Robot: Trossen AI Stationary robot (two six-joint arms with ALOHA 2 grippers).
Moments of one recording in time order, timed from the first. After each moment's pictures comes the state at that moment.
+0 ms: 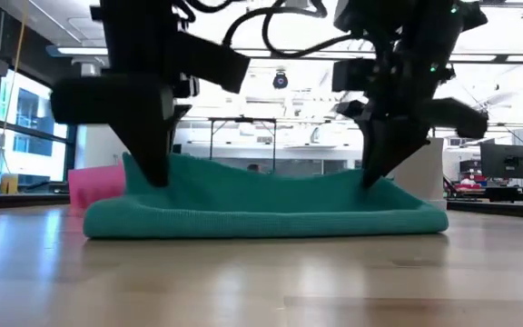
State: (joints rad) left arm -0.31 2.09 1.55 -1.17 -0.41 -0.55; right arm 0.21 1.66 0.98 -0.55 0.25 -0.14
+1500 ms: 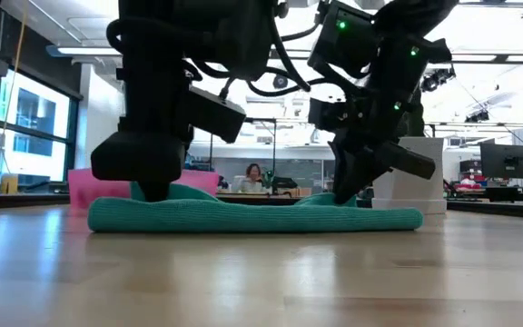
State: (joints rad) left arm -0.21 2.09 1.43 -1.12 -0.41 -0.55; right arm 0.09 1.76 0.98 -0.42 0.34 -0.34
